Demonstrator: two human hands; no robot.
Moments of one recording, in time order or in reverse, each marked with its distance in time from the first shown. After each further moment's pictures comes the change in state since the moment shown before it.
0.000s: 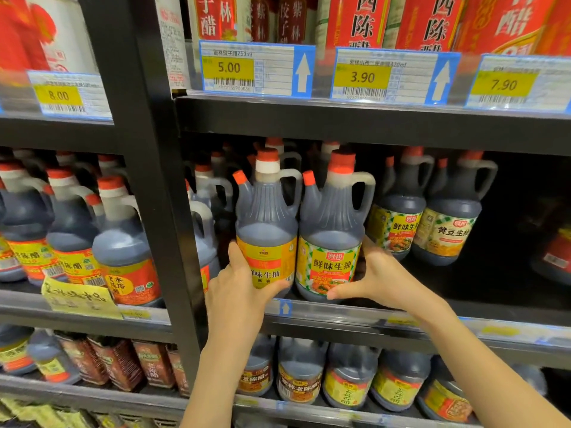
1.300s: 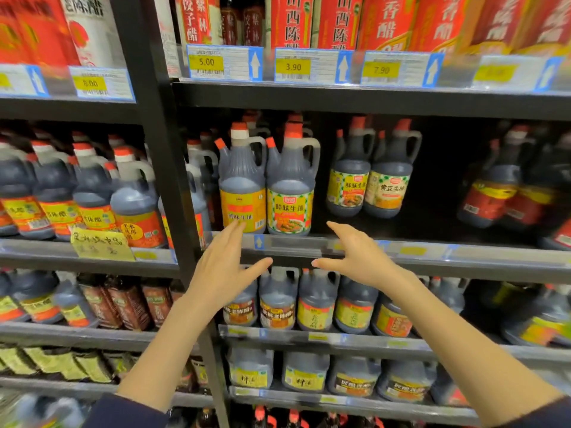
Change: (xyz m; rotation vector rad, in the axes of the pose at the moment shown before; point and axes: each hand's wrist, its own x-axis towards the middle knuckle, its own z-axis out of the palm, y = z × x) left_hand -0.076 -0.007 -0.024 0.063 -0.193 0.328; right_hand -0.107 -0.024 -0.006 -0.407 -0.032 0.126
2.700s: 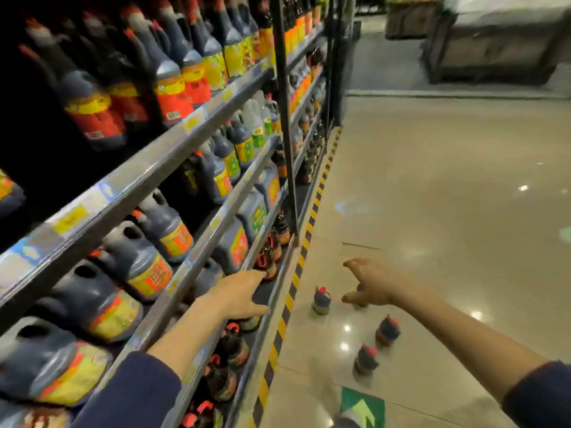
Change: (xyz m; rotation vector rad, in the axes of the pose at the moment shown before) left_hand -0.083 0.223 0.242 0.284 -1.070 1.384; right_hand -0.390 0.079 0.090 0.031 -0.041 1.340
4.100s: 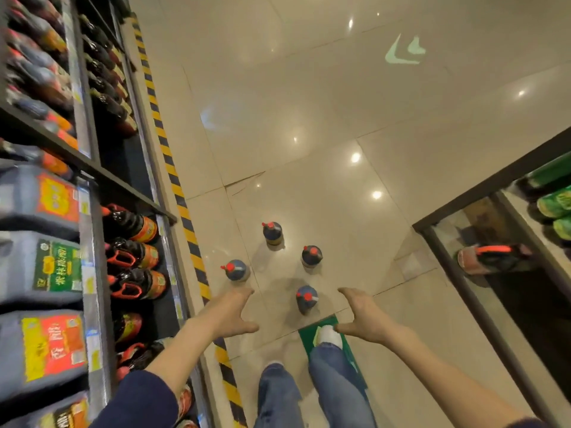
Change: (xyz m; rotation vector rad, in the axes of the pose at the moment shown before) left_hand 0.329 0.122 0.112 0.109 -0.533 0.396; right_hand 0.045 0.210 0.216 0.734 -0.105 0.669
